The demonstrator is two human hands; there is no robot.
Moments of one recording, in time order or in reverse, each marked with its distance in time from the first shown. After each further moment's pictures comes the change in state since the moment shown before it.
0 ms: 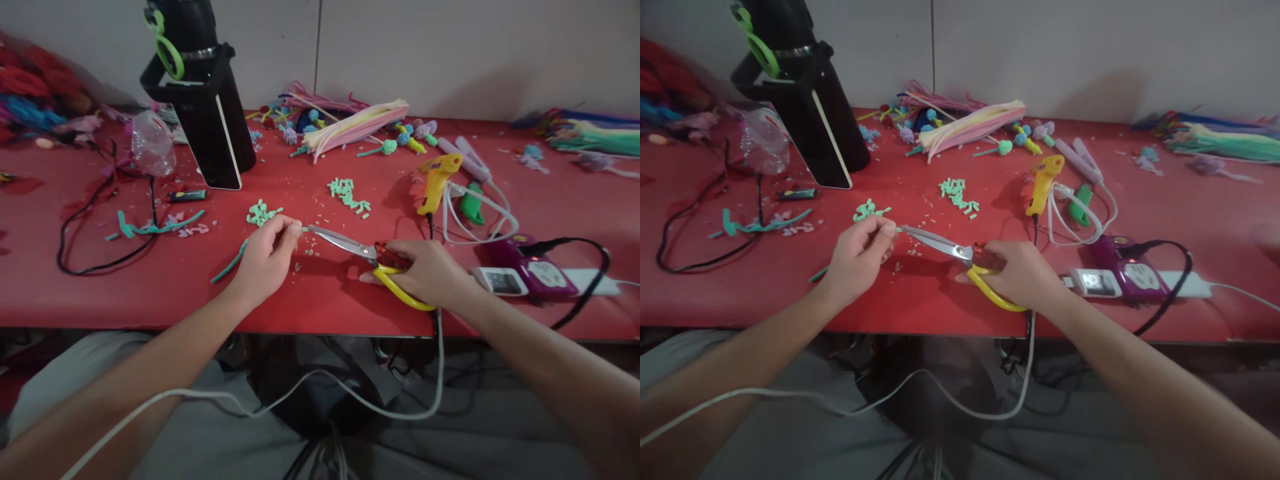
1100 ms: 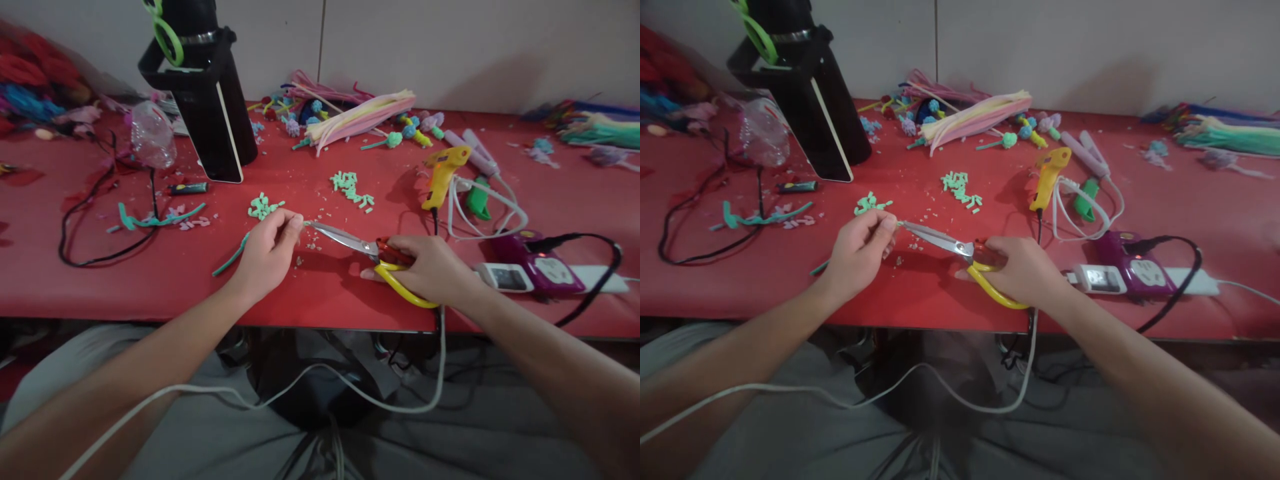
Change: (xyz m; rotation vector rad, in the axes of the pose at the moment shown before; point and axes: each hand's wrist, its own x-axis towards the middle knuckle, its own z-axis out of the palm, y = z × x) left_hand -0.002 0.002 0.001 -0.022 0.010 -0.005; right_hand -0.001 -0.001 0.000 -0.001 -0.015 0.008
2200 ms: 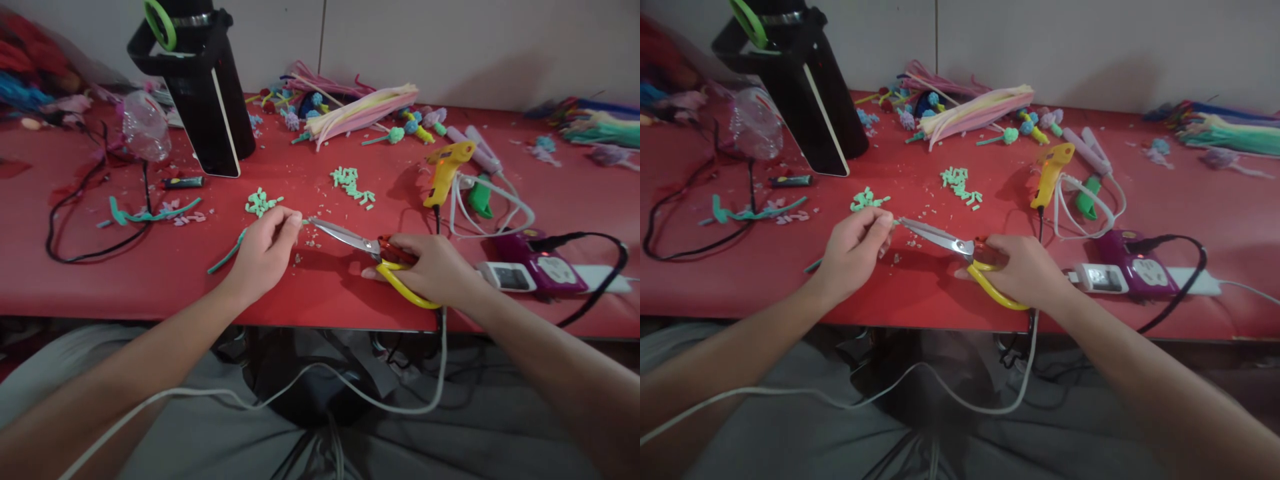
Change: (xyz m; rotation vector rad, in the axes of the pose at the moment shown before) left_hand -0.002 0.003 -0.001 0.015 -0.016 0.002; right_hand -0.002 -0.001 0.000 -0.002 -0.015 0.008
